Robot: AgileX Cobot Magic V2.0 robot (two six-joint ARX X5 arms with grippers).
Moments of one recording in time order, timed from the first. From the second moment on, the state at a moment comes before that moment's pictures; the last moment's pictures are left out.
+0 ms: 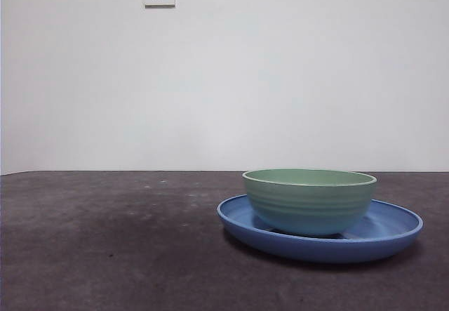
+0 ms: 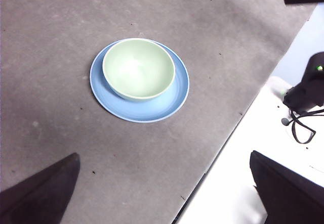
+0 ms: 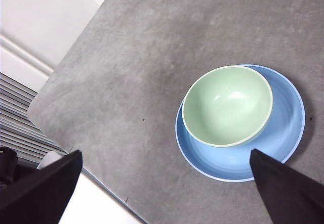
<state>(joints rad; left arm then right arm) -0.72 0.96 1.36 -1.10 0.27 0.02 0.06 0.67 0.95 -0.96 -0.73 0.13</state>
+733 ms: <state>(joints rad) -0.72 0.32 0.99 -1.07 0.21 -0.17 0.06 0.67 0.95 -1.05 -0.73 0.13</state>
